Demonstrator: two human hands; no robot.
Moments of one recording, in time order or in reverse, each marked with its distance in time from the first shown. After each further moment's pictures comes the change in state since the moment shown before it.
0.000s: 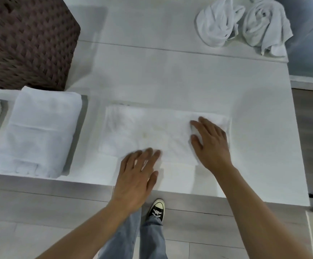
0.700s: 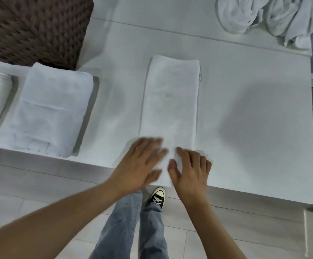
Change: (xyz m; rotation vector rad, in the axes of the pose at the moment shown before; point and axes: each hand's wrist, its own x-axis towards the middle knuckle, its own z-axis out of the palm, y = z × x) left_hand -0.005 -0.029 0.000 0.056 0.023 0.272; right_hand -0.102 -0.095 0.040 -0.014 0.153 0.064
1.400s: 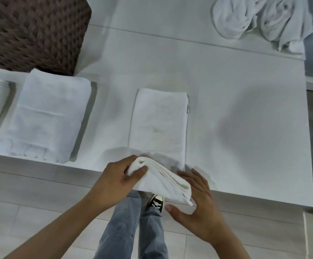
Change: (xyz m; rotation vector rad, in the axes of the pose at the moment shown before) left_hand -0.019 0.010 -0.075 -0.821 -0.094 -0.658; right_hand -0.022 0.005 -0.078 0.501 -0.455 -0.110
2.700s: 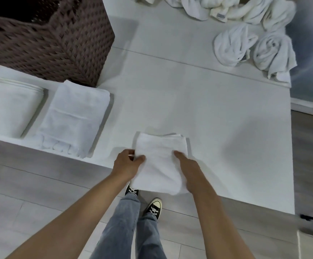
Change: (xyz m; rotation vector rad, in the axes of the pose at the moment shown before) left_hand 0.028 -0.005 0.009 -0.299 0.240 -0.519; right_hand 0.099 -0.024 -0.011 0.663 0.013 1.081
